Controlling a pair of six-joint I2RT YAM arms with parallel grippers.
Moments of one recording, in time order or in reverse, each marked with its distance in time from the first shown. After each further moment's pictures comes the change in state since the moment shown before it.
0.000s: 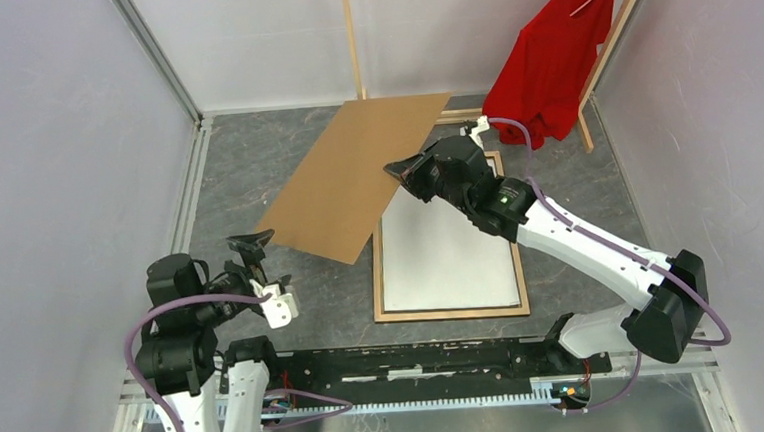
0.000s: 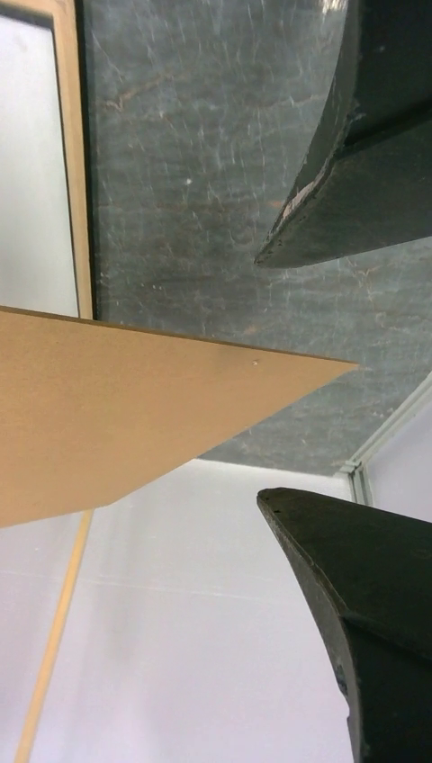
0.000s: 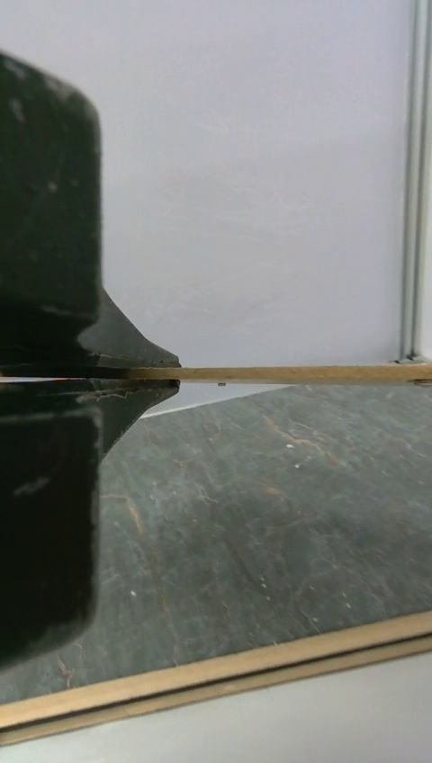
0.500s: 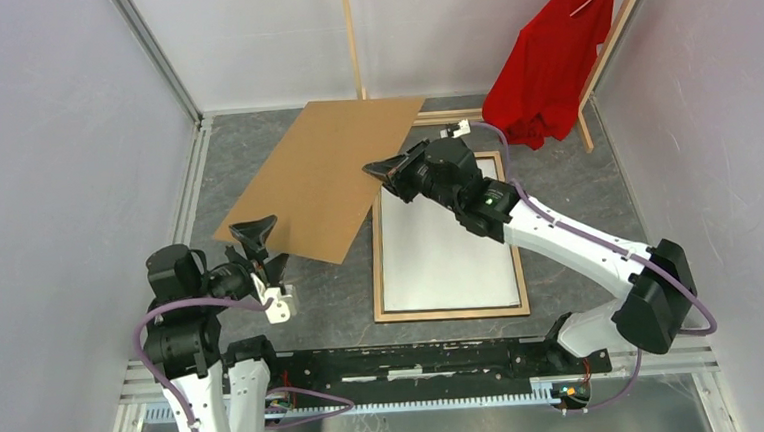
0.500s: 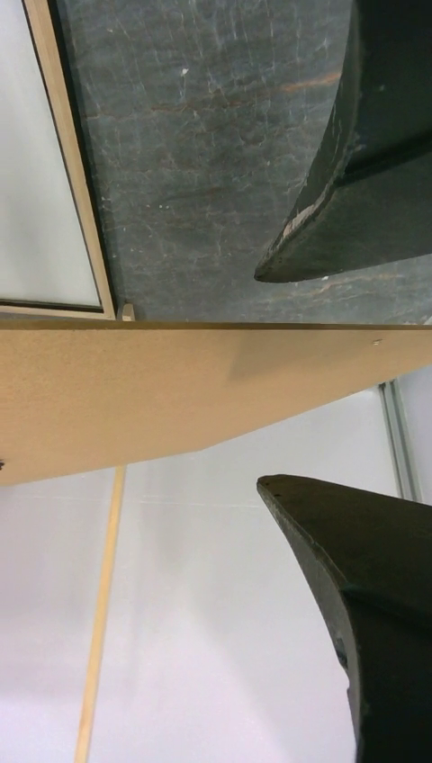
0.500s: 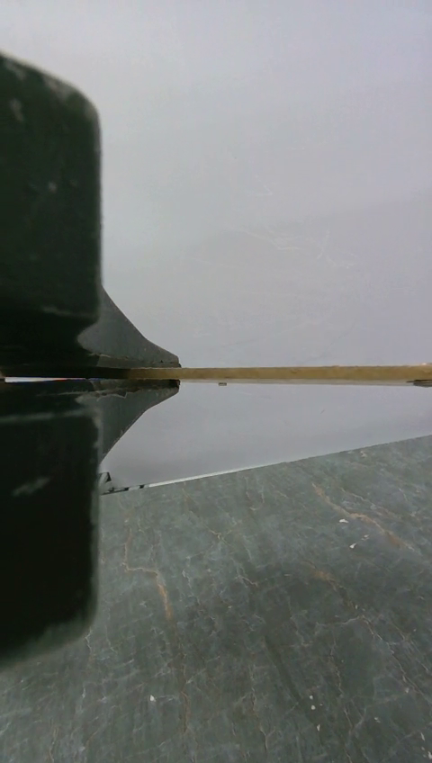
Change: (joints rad) left arm 0.080 0.009 -0.089 0.164 0.117 0.193; right arm 0.014 0.058 -0.038 0.201 -0.153 0.105
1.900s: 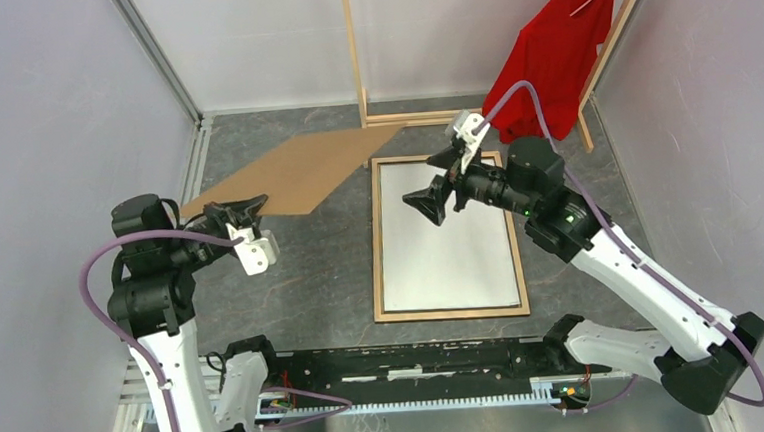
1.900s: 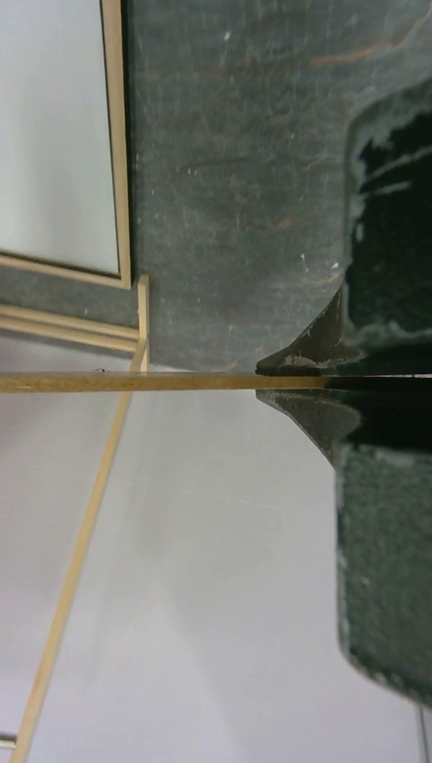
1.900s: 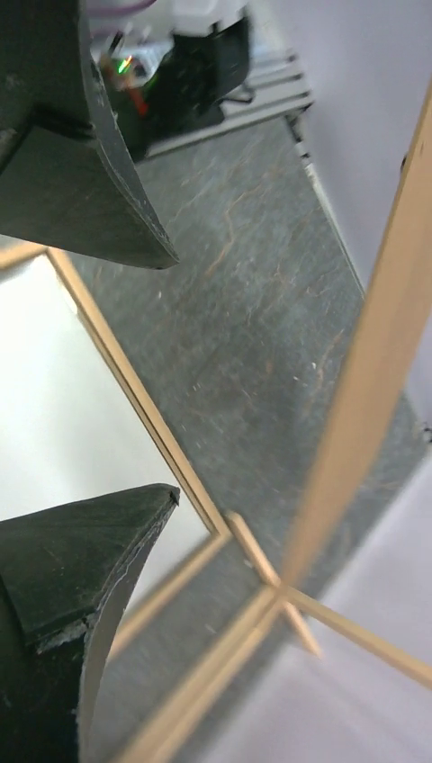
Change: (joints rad) left arm 0.006 0.278 0.306 0.065 0.021 -0.201; right arm -0.141 -0.317 -0.069 -0.130 -0.423 -1.415
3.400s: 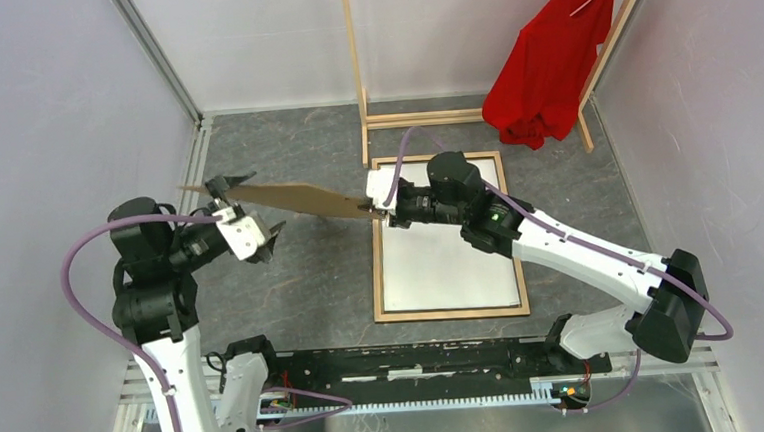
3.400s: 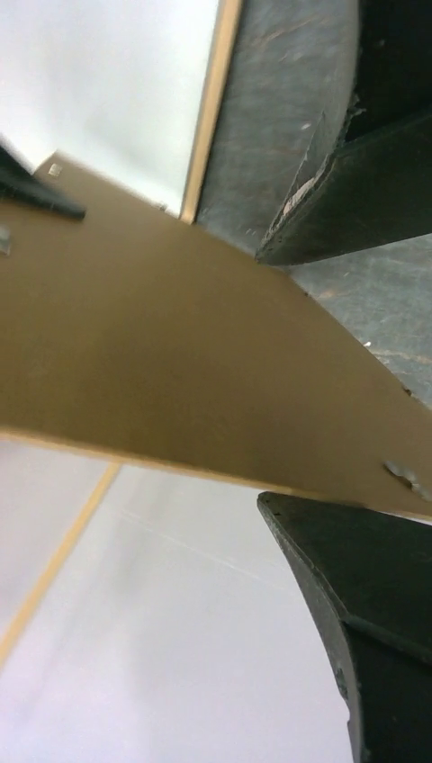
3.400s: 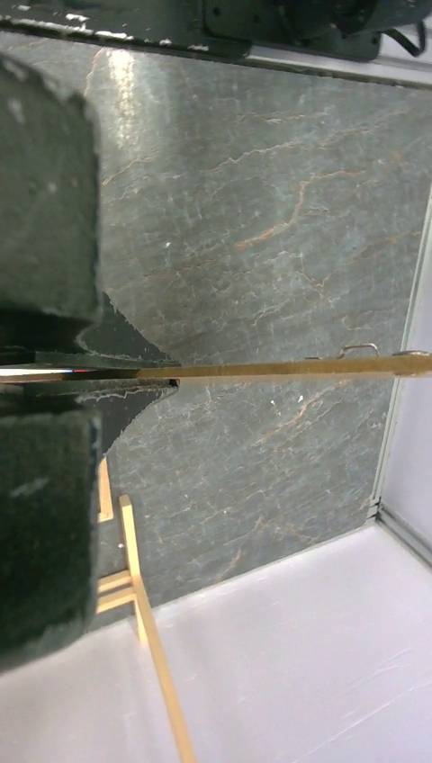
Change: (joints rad) left arm 0.000 0.016 0.045 -0.078 0.048 -0.215; right arm 0.233 0.249 0.035 0.149 -0.080 -0.639
